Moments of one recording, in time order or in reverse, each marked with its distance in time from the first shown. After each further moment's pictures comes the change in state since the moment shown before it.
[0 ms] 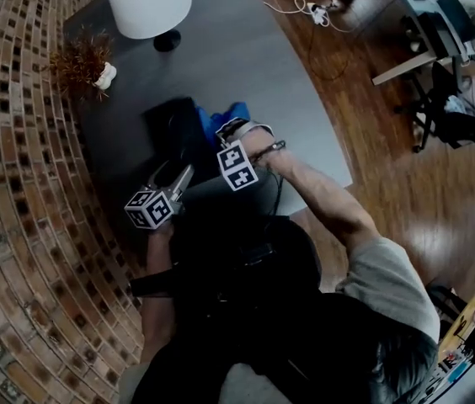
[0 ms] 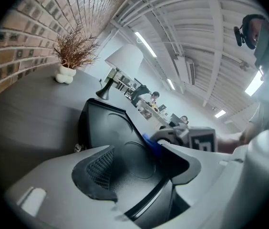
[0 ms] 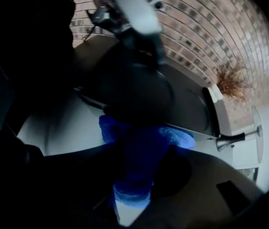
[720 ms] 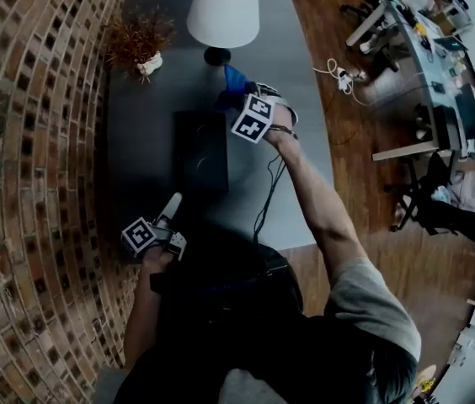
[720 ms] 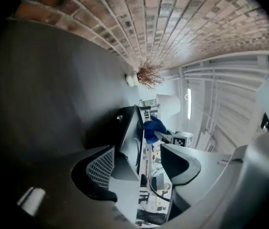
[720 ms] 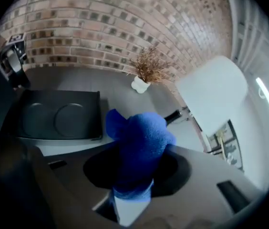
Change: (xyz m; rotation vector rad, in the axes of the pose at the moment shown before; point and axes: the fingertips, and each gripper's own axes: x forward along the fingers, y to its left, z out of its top) left arm -0.084 0.003 -0.051 -0.911 -0.397 -0.011; right arm -0.056 -0.219 -0.059 0.498 -0.016 -0.349
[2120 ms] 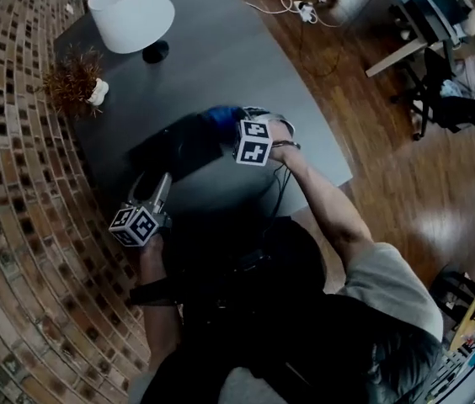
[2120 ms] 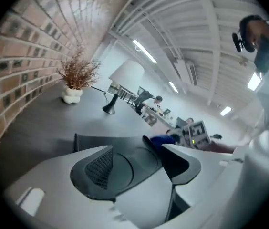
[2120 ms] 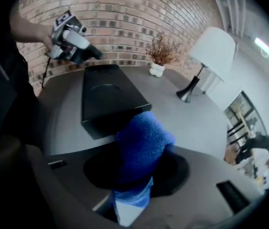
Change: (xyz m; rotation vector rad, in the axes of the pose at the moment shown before) left arm 0.077 -0.060 0.049 0.983 0.279 0.041; right arm -0.038 0.135 -0.098 0.193 0.004 0.210
